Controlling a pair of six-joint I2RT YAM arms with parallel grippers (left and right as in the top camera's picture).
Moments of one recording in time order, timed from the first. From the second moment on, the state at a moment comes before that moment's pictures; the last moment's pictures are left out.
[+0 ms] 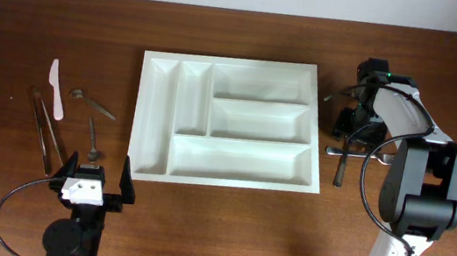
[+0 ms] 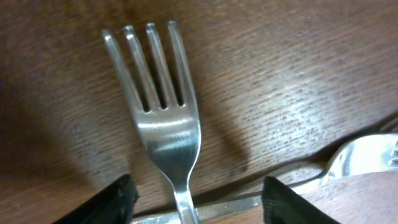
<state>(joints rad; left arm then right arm) 0.05 0.01 0.04 -0.13 0.01 0.04 -0.04 2.16 1.58 -0.96 0.09 0.44</state>
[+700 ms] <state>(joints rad) 0.05 0.01 0.04 -0.13 0.01 0.04 -0.04 2.16 1.58 -0.92 0.07 0.49</state>
